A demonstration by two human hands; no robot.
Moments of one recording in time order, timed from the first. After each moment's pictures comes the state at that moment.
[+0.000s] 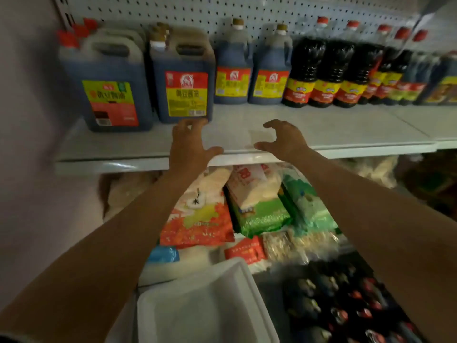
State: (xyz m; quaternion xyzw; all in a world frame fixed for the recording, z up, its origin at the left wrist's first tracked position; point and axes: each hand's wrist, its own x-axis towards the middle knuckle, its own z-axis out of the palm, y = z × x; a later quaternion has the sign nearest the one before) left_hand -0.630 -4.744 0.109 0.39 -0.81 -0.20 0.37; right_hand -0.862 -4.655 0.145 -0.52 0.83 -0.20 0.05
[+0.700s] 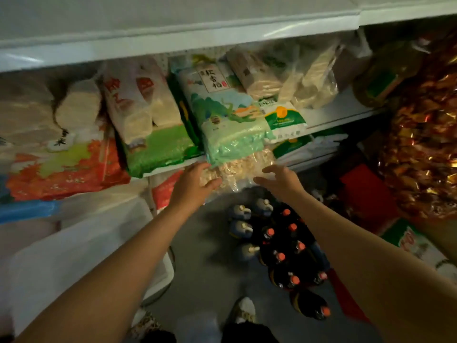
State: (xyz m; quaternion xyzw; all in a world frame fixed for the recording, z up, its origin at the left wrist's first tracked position) left_hand -0.917 -4.450 -0.112 0.41 -0.81 -0.40 0.10; right_hand -1.121 -4.313 -0.104 -0.30 0.89 -0.19 0.29
